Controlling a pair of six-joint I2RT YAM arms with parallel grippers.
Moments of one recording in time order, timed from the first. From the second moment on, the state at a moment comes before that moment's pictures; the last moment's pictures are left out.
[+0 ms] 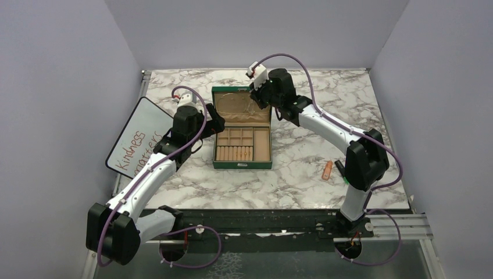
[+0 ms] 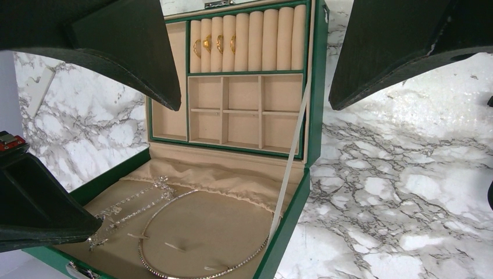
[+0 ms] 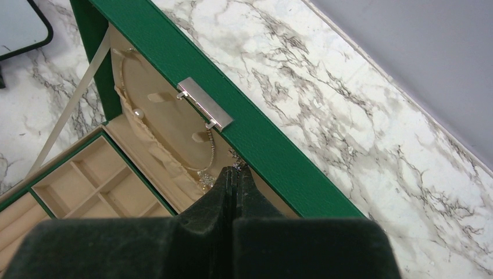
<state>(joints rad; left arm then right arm) -0.38 1.10 0.81 -0.16 -0.10 -0.59 0.62 1.82 1.50 -0.07 -0.09 -0.24</state>
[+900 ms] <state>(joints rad) -0.37 1.11 0.81 -0.16 -0.10 -0.59 0.64 1.84 1.54 -0.08 0.06 -0.23</state>
